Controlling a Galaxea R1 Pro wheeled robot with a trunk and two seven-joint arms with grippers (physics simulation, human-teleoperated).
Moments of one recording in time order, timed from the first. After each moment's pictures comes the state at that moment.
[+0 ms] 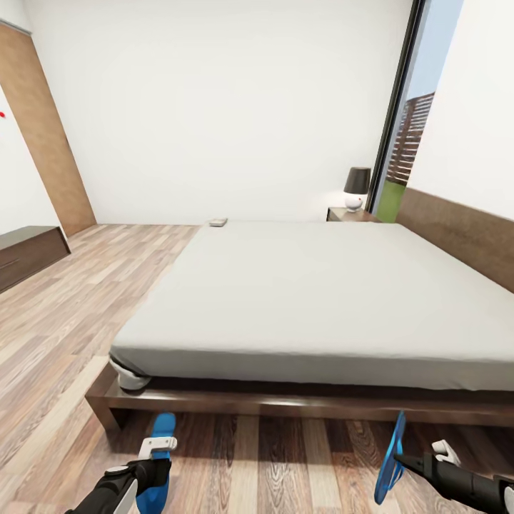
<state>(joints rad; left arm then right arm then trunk) -0.38 0.09 -0.03 -0.58 0.11 0.31 -0.08 -0.40 -0.51 0.11 -0.42 -0.66 0.54 1.00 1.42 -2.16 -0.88</state>
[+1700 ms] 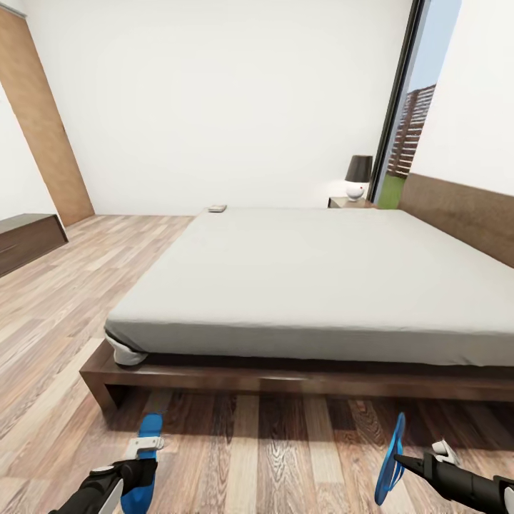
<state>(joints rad) -0.38 0.14 -0.02 -0.58 0.11 0.31 -0.08 -0.40 -0.51 0.11 -0.41 -0.66 0.54 1.00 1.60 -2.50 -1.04</state>
